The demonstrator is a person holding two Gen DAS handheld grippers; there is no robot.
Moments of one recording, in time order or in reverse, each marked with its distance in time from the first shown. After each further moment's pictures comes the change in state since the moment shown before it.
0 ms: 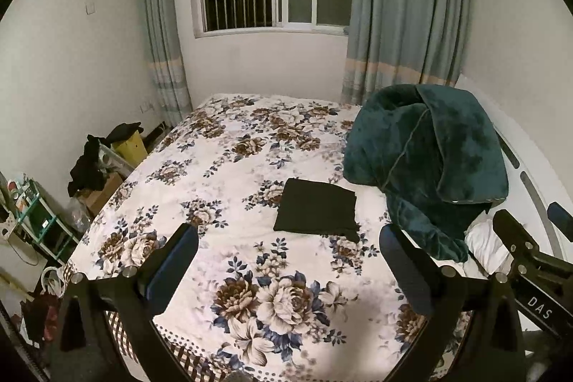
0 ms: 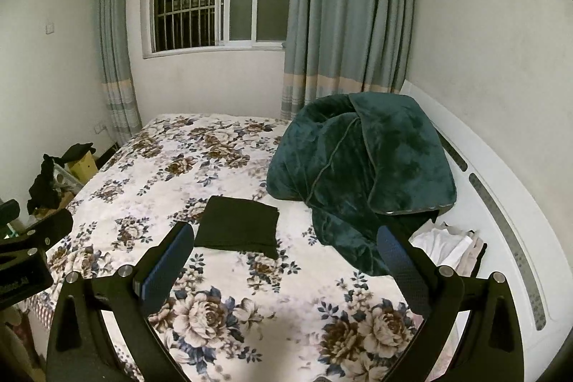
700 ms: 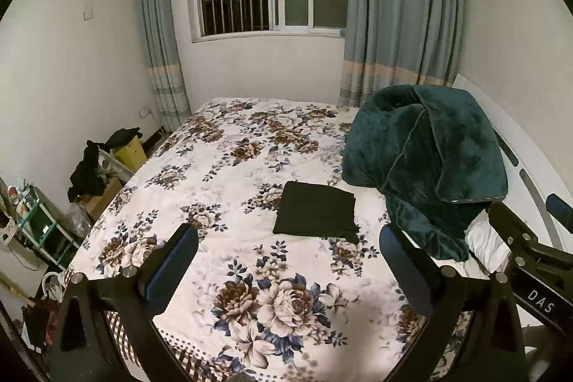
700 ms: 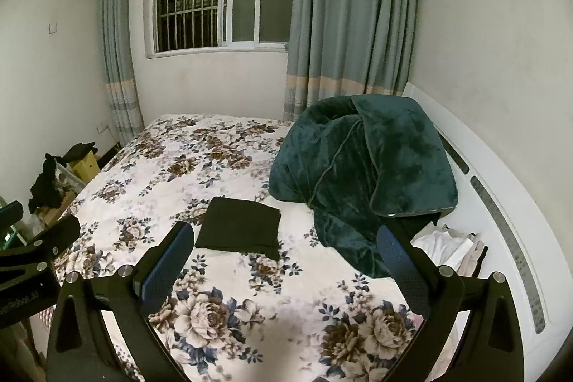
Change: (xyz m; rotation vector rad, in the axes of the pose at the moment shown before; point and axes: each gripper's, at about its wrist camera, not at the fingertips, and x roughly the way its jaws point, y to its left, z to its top) left arm -0.001 -0.004 0.002 0.010 -0.007 0.004; right arm 0.003 0.010 0.011 -0.014 0.001 0.015
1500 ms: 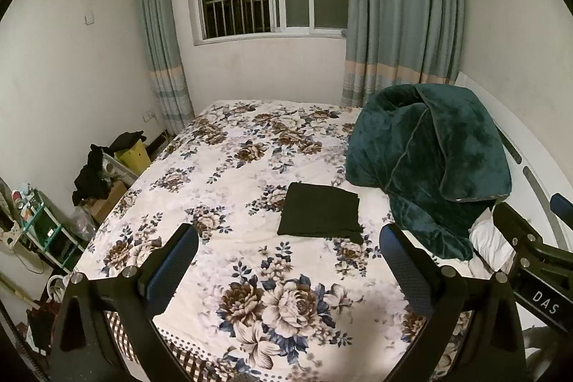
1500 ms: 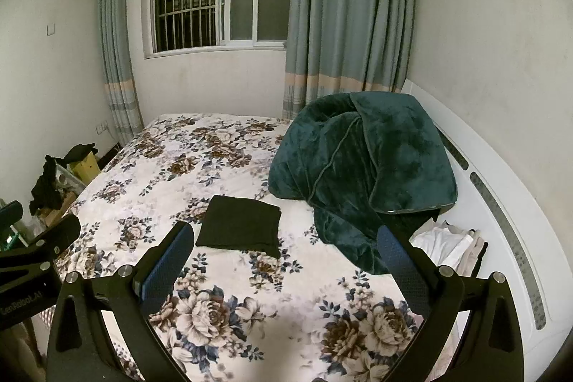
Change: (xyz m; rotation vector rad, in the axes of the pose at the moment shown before) left arm -0.001 0.003 0.003 0.009 -0.010 0.014; right arm -0.002 0.001 -0.002 0.002 0.005 -0.004
